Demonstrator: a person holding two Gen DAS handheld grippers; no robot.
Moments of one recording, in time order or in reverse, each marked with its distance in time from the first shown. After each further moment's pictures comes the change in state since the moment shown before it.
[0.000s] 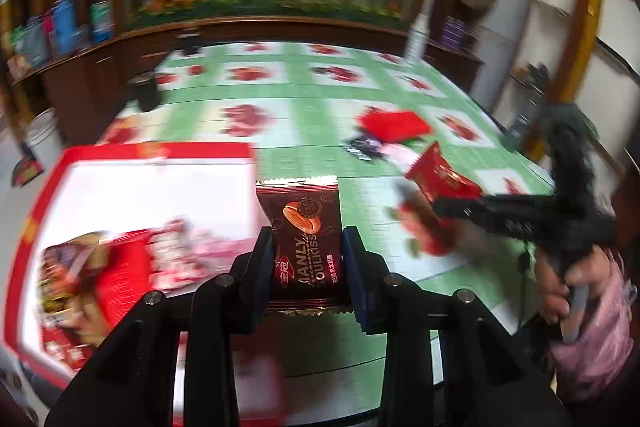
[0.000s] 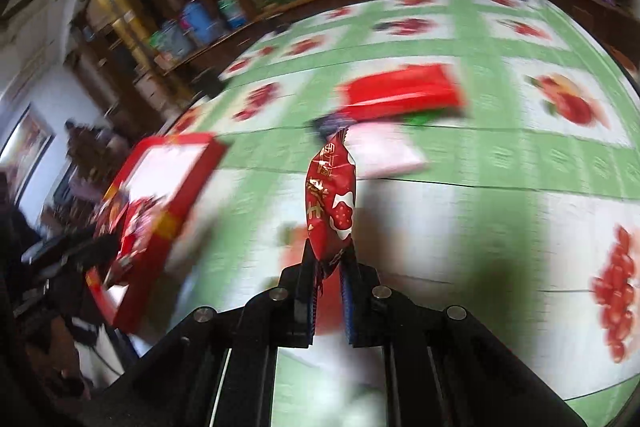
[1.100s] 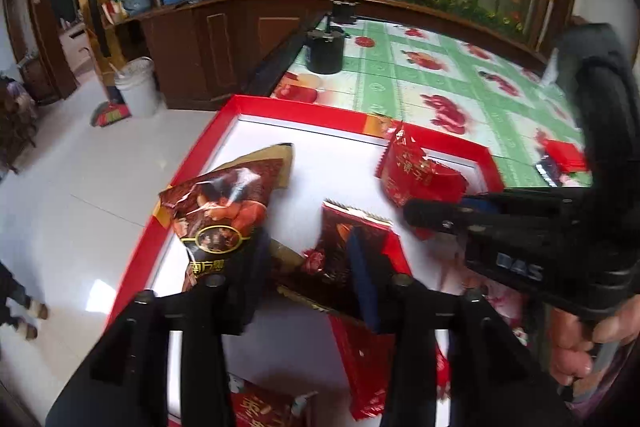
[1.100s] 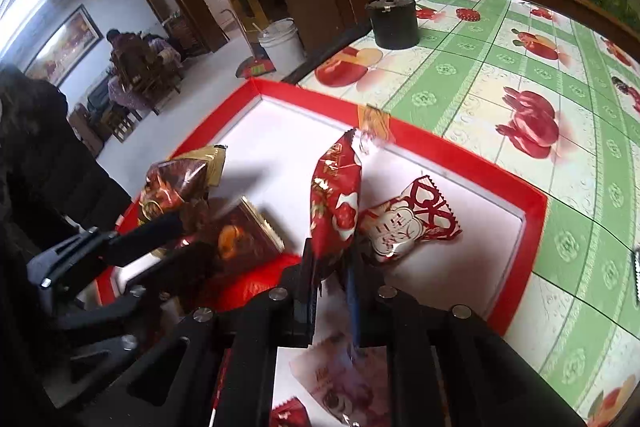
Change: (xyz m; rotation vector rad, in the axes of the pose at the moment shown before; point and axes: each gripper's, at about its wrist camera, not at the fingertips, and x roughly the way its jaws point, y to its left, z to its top) left arm 0.026 0.141 -0.005 -0.157 0.069 0.312; right arm 0.166 0.201 0.067 -0.225 0.176 0.130
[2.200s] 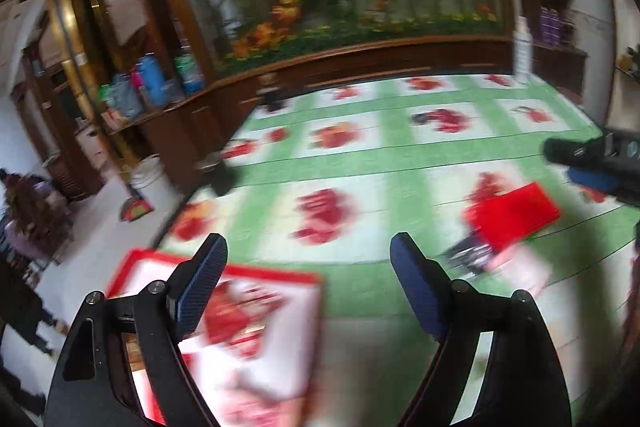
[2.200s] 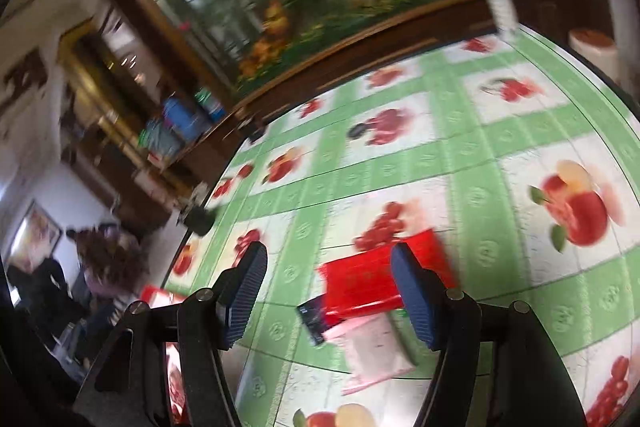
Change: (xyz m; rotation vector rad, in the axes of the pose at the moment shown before) left arm -0.009 -0.234 0.066 0.223 -0.208 0.133; right arm -0.200 -0.274 -0.052 0.538 -0.431 -0.143
